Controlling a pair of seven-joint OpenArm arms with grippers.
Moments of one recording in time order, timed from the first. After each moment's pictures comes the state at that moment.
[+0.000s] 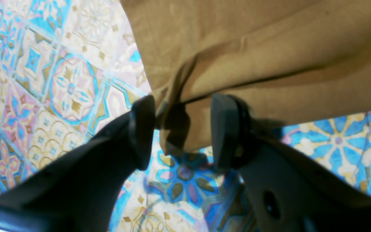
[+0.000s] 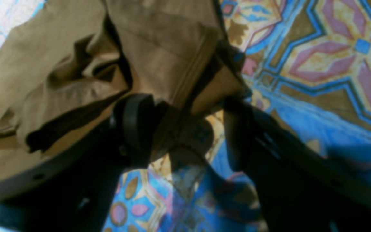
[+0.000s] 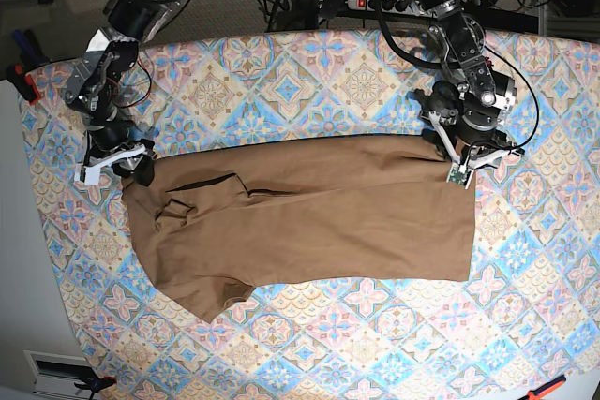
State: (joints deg) left arm 5.2 4.3 -28.4 103.3 24.2 -41.3 37.5; right arm 2.9 4.6 39.9 72.3 20.9 33.1 -37.7
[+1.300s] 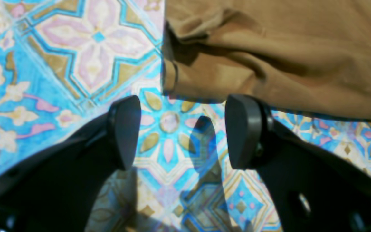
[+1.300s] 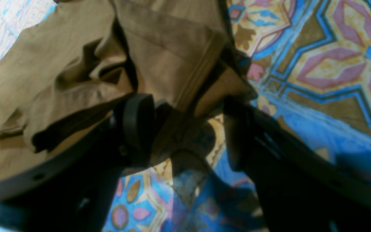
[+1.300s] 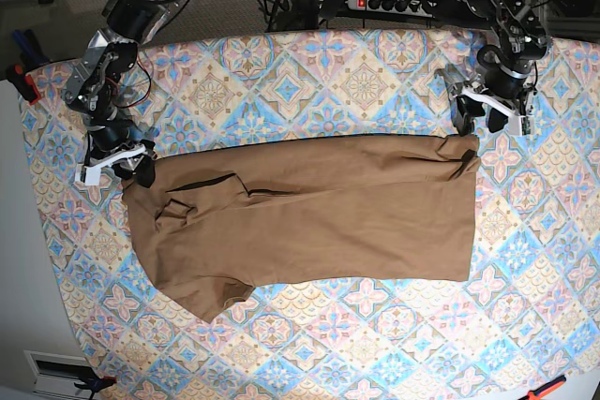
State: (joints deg) left arm 13.4 -1.3 -44.4 92.5 -22.6 -40.8 37.9; right arm 3.1 4.9 39.9 70.5 21.4 35.0 -36.9
